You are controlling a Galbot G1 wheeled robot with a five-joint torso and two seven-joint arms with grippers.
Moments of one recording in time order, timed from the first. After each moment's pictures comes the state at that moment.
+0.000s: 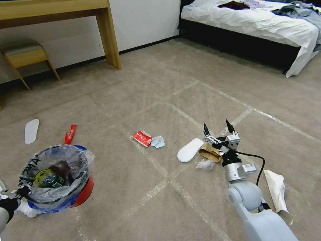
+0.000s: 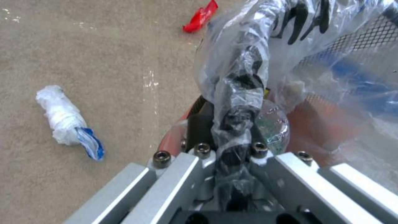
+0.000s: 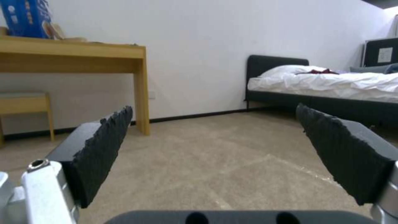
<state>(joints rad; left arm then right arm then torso) 1.63 -1.27 -1.25 -2.14 -1.12 0.73 -0.32 -1.23 1.15 0.38 1.84 0.34 0.30 0.08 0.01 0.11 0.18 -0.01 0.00</state>
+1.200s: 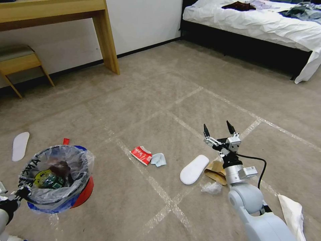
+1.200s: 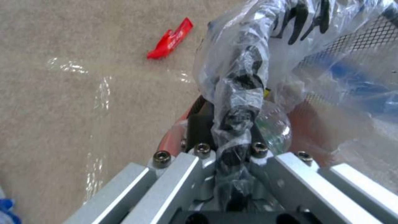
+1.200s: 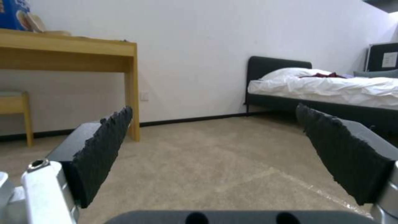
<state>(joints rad) 1.65 -1.28 -1.25 -2.16 -1.12 0.72 -0.31 -1.25 1.15 0.38 1.86 0.31 0.31 0.09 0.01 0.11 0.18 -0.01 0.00</state>
